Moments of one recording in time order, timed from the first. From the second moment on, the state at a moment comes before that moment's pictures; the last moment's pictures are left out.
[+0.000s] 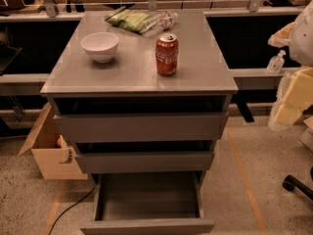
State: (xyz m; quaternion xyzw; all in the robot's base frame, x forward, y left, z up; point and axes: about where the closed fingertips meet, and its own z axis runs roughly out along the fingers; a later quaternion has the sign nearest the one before) arm 0.438 -0.214 0.987 -0.60 0.78 -0.05 0.18
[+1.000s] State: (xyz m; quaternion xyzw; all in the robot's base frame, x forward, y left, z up) arm 0.497 -0.193 0.992 -0.58 0.78 0.01 0.24
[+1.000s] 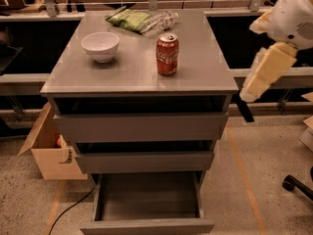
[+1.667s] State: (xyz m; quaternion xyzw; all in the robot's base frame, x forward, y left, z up) arm 0.568 -0.162 0.991 -0.54 0.80 0.05 0.26
